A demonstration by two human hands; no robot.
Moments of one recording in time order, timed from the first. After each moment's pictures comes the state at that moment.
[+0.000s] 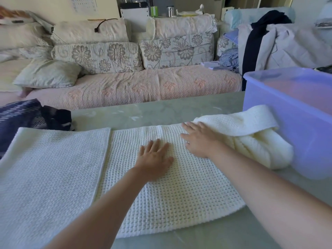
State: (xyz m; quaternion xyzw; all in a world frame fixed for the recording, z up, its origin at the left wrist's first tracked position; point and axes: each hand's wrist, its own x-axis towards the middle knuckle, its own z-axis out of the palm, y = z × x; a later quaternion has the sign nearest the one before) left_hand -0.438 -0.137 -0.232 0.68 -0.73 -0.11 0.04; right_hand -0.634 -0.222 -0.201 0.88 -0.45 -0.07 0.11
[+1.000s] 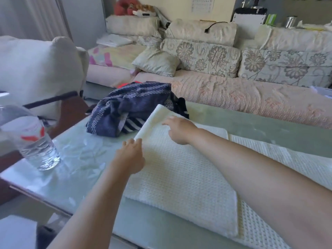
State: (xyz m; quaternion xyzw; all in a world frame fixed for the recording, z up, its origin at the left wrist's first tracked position) left_hand -0.062 0.066 -0.188 0.88 -0.46 -0.10 0.07; right_hand -0.162 -0.116 -0.155 0.96 -0.27 -0.01 -0.07
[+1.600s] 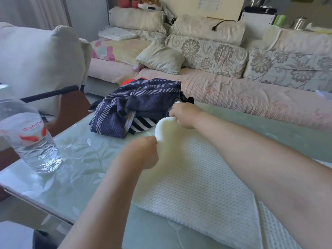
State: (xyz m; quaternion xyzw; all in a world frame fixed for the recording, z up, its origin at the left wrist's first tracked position) left_hand -0.053 0.060 -0.148 0.85 -0.50 -0.15 0.05; right_hand -0.105 -0.156 -0.137 0.97 -0.19 -0.02 0.11
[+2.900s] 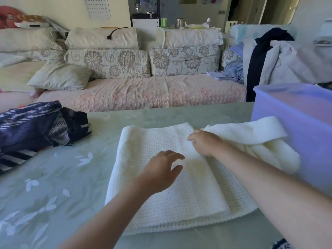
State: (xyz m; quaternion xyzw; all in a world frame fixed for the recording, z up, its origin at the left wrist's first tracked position) left_hand -0.412 -0.069 -0.178 0.59 -0.77 -0.14 0.20; right_hand -0.599 -0.213 -0.179 0.85 -0.53 0.02 -0.08
